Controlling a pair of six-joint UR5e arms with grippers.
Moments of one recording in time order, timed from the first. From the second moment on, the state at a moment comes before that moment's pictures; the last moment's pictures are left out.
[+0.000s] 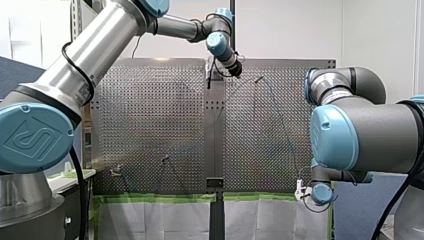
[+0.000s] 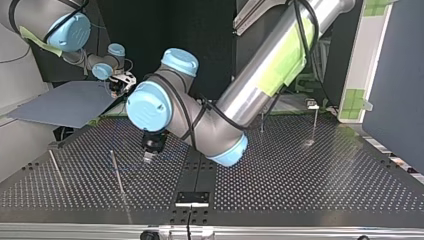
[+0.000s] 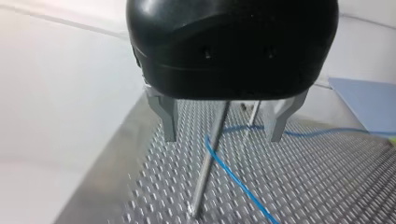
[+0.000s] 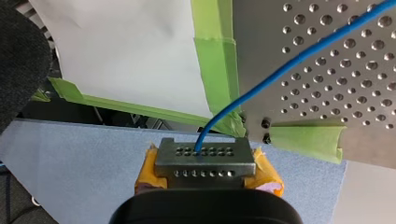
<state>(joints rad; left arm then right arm) -0.68 -2.16 -0.80 -3.50 -1.78 -1.71 1.61 -0.35 1.43 -0.66 1.61 1.60</state>
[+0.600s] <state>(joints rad) -0.71 -2.16 -0.82 -3.36 -1.61 -1.84 1.61 -0.35 1.42 -0.66 1.61 1.60</state>
